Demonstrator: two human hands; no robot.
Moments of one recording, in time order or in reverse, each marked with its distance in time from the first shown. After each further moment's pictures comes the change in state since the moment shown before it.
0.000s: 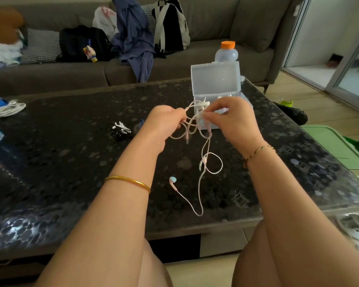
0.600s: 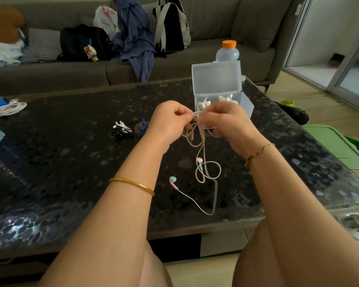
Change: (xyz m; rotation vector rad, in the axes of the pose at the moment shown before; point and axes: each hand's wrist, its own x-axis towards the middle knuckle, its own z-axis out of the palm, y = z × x) left_hand -0.006 -0.006 0.002 0.126 -0.042 0.304; right_hand 0.000 -0.003 0.005 0.258 -0.188 0.197
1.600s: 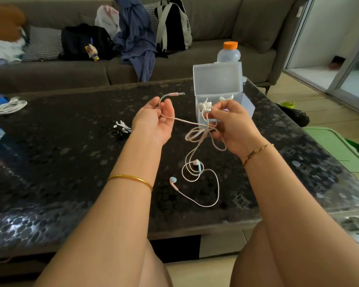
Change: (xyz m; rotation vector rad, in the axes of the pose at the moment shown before) left_hand 0.012 0.000 -0.013 -1.501 0.353 -0.559; right_hand 0.005 0.004 0.001 0.457 0.088 0.194
